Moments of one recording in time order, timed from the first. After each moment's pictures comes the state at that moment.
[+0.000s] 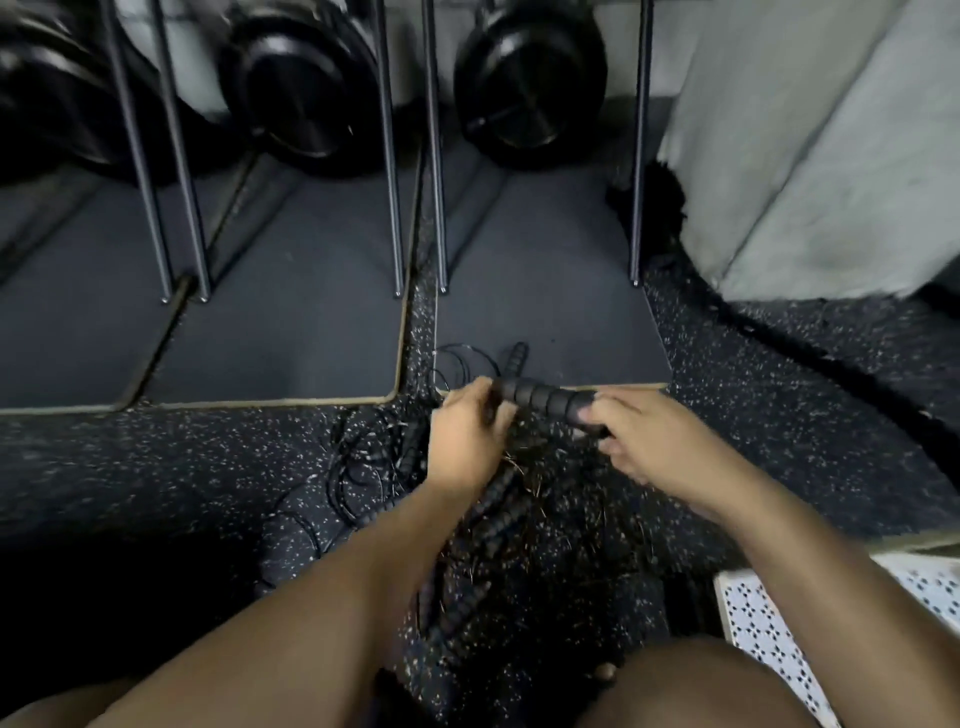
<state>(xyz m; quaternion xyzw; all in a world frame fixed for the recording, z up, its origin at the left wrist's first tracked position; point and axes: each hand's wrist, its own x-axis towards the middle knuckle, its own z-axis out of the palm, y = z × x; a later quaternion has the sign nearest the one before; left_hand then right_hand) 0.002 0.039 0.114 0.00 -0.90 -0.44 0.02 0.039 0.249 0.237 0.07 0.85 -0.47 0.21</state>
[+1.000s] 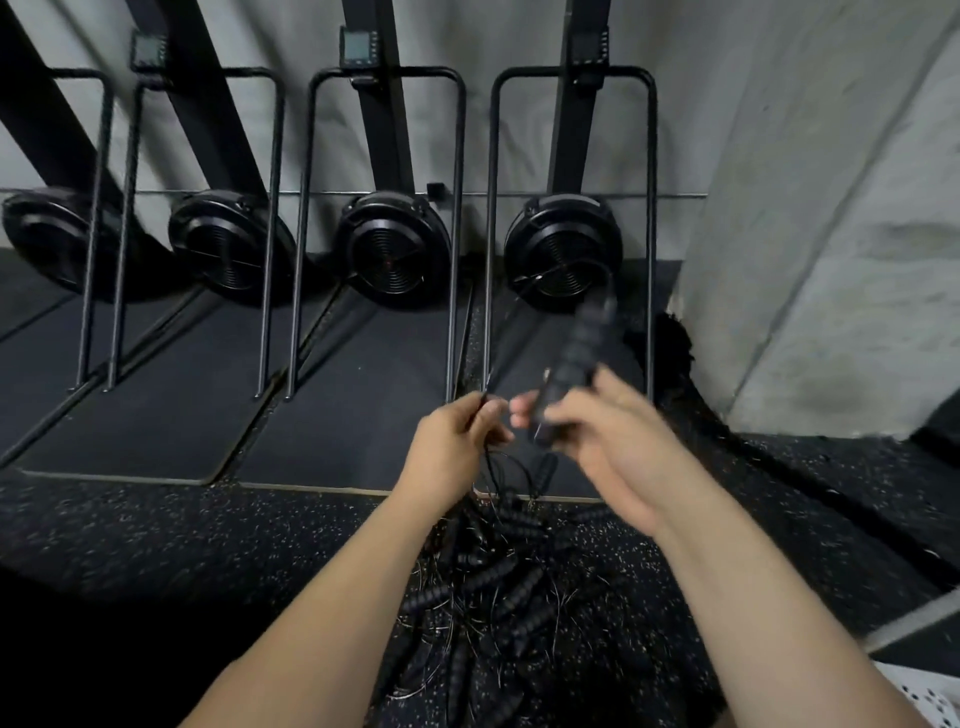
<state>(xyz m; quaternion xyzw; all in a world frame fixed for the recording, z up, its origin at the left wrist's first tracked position) 0.053 -0.043 0.352 -0.02 -0.84 -0.54 0.06 0.087 0.142 0.430 -0.05 0.59 -0.79 0.12</state>
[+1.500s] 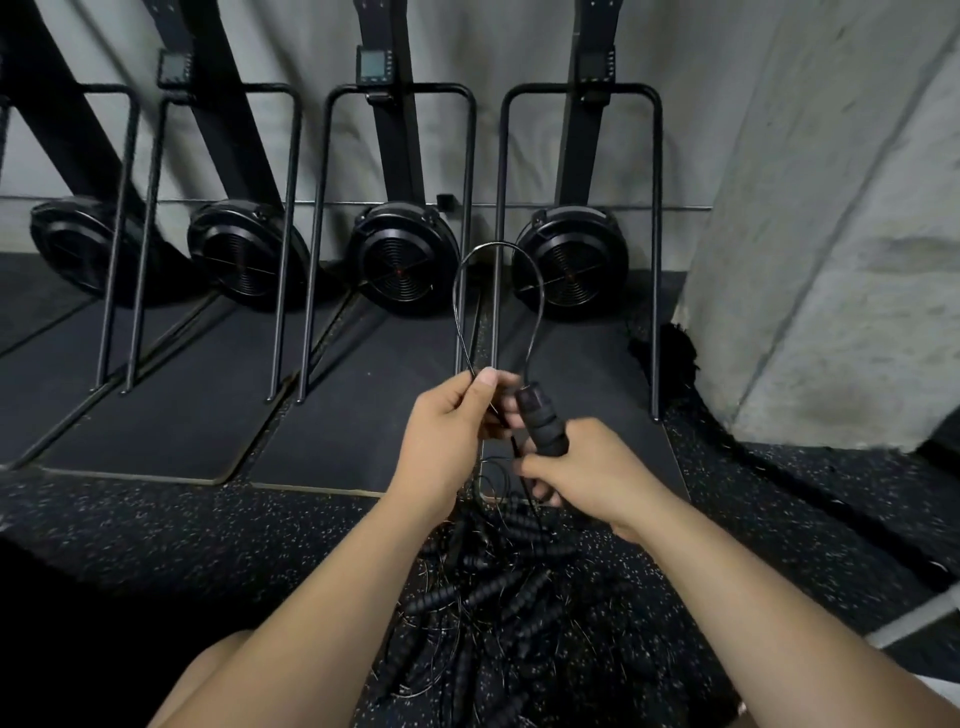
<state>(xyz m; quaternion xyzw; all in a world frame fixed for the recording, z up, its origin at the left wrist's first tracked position) 0.085 -0.036 0.394 -0.01 -0.67 -0.74 0.09 0.088 0.133 0.402 -0.04 0.85 -0.51 0.13</state>
